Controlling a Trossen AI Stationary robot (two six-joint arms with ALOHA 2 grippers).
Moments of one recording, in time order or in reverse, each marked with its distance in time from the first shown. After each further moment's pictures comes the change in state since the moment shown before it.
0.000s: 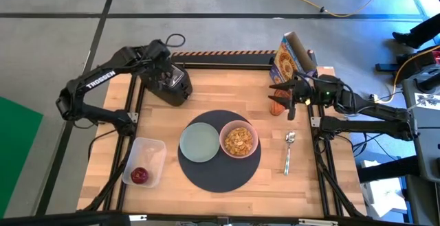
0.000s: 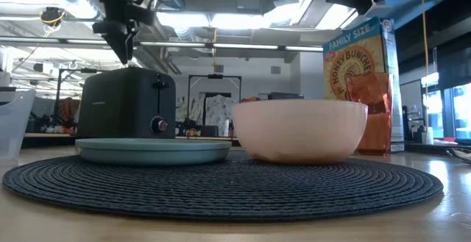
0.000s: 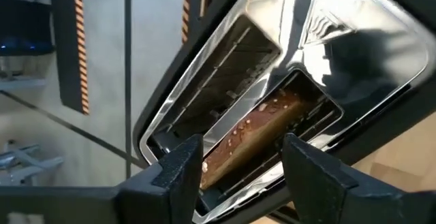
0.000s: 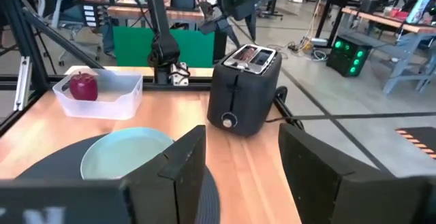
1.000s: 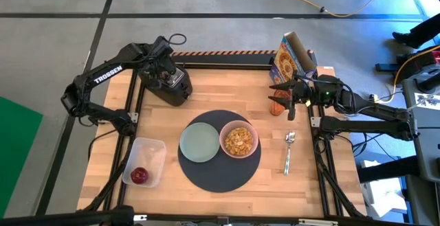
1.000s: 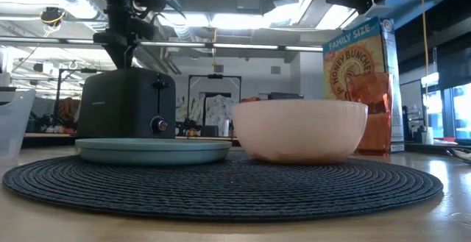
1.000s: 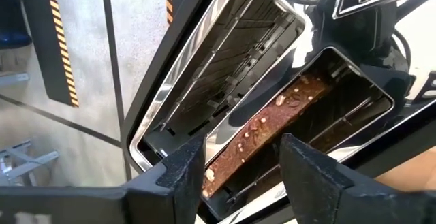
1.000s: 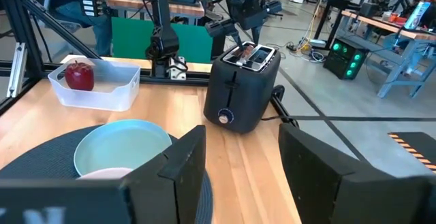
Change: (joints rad) left arm 0.071 0.081 0.000 -0.001 0.010 0.094; right arm 0.000 0.000 0.000 -0.016 0.000 -0.050
